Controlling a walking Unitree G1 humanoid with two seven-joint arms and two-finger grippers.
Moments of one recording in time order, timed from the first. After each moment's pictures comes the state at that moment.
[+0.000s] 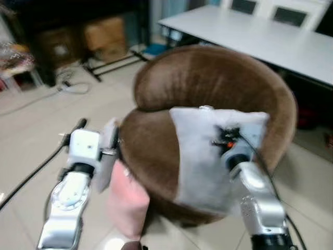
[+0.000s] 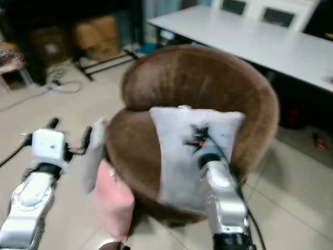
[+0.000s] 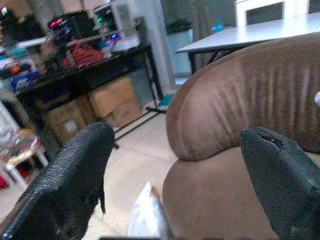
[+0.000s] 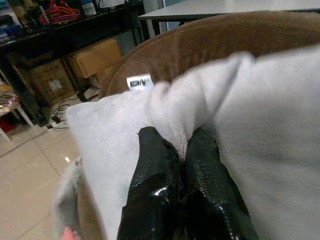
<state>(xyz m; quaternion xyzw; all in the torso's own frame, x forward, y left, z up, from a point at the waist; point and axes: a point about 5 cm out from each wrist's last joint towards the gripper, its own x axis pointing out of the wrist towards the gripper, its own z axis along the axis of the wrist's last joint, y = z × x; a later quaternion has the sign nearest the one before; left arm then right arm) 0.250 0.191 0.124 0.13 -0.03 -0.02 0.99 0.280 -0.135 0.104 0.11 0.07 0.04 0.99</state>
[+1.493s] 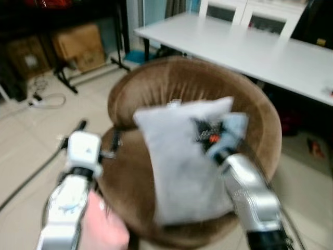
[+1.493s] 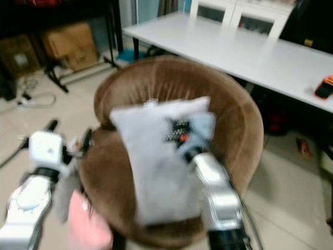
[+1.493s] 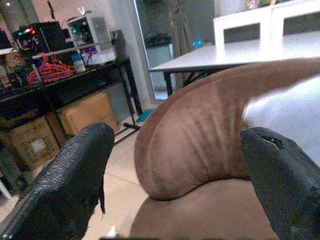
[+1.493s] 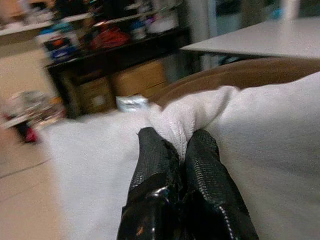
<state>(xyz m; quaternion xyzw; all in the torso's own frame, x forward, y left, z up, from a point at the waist) 0.240 0.192 0.126 0.13 -0.04 -0.03 0.99 0.281 -0.092 0.130 0.13 0.04 0.20 0.97</state>
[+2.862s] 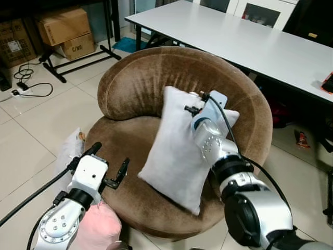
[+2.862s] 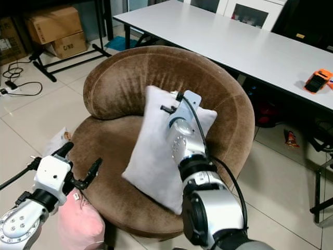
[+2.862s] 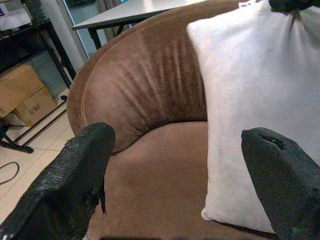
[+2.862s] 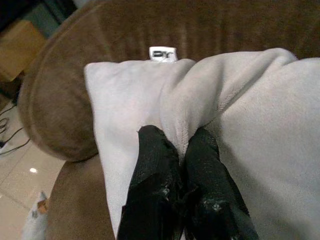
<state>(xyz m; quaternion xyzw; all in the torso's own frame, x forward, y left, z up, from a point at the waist) 0.201 0.187 0.108 0.17 0.04 -0.15 0.97 0.376 -0.068 0.118 0.22 0.19 -0.06 0.95</state>
